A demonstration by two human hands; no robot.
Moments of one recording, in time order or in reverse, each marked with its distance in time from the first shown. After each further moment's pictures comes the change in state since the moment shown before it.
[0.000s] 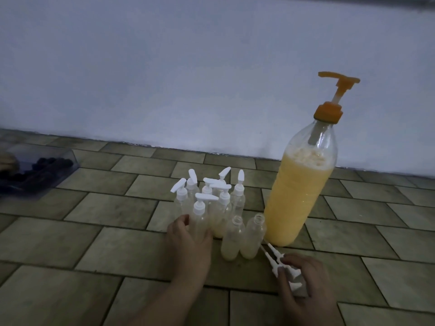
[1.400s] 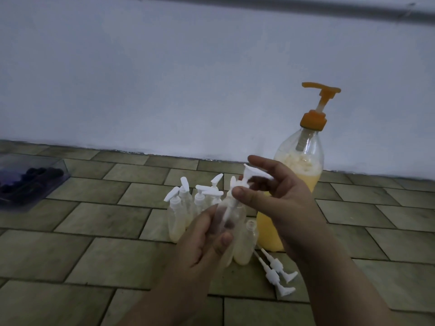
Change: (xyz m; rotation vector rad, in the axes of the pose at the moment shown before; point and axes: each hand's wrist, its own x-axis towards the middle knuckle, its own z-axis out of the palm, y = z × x) left_hand -0.032 0.071 -0.056 -0.452 -0.636 0.360; right_hand 0.127 -0.127 -0.035 0.829 -0.331 0.396
